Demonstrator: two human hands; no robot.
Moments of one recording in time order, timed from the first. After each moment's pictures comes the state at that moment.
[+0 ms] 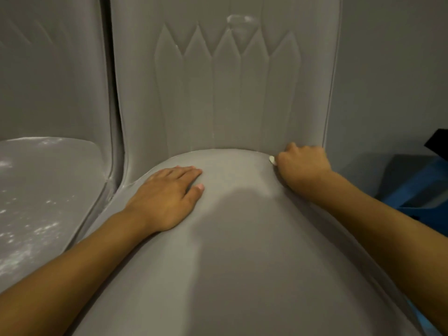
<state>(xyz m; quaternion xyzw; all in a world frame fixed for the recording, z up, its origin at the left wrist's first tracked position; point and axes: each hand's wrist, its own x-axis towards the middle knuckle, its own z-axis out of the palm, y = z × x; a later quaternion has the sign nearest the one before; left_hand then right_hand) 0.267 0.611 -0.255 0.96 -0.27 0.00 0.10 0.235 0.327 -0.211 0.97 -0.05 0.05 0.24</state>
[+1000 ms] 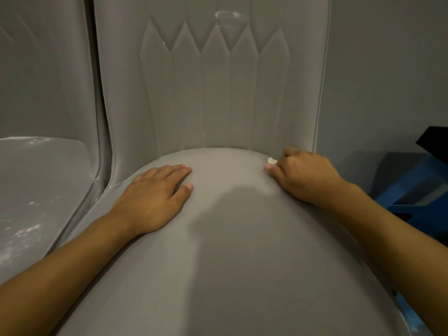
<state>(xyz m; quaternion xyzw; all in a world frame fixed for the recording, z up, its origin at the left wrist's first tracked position) 0.264 0.612 -0.254 0.96 -0.25 0.01 0.12 0.214 0.299 -0.220 1.00 -0.02 0.06 0.06</state>
